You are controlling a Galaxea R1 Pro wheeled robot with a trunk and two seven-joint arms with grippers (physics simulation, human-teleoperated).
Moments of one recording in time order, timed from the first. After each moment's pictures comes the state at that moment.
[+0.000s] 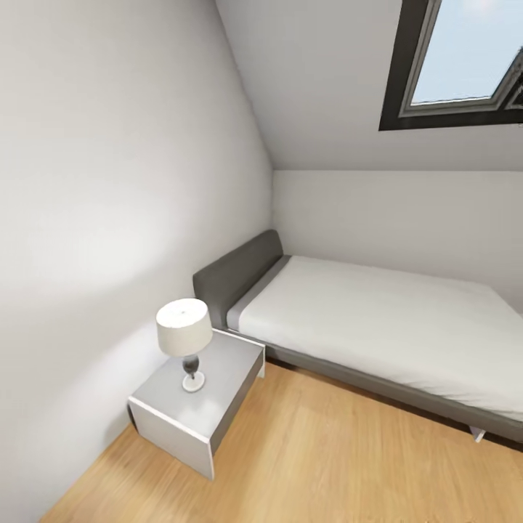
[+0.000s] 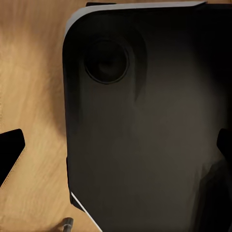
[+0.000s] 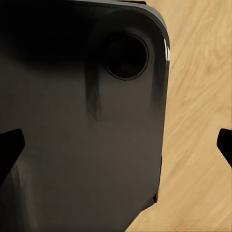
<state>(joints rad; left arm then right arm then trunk) 0.01 0.00 0.01 -0.04 0.02 -0.03 0.00 0.00 0.00 0.01 0.00 0.00 -0.06 0.00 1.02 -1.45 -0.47</state>
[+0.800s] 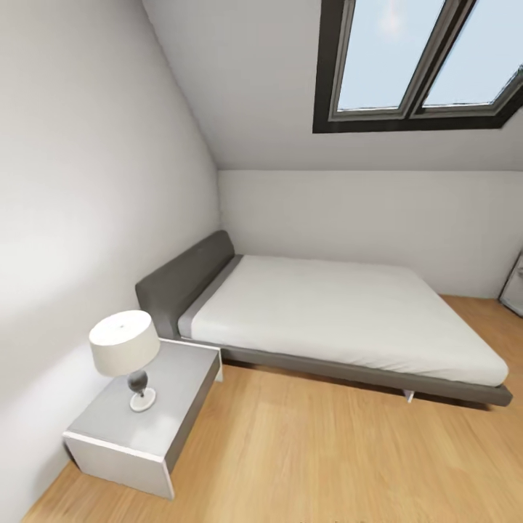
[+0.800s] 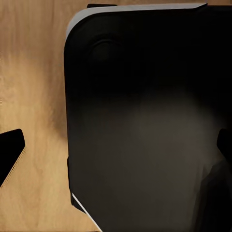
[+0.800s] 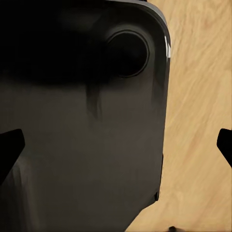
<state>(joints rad) 0.01 0.00 0.01 -0.04 0.02 -0.03 0.00 0.00 0.00 0.01 0.00 0.00 -0.06 0.01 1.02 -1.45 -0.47</state>
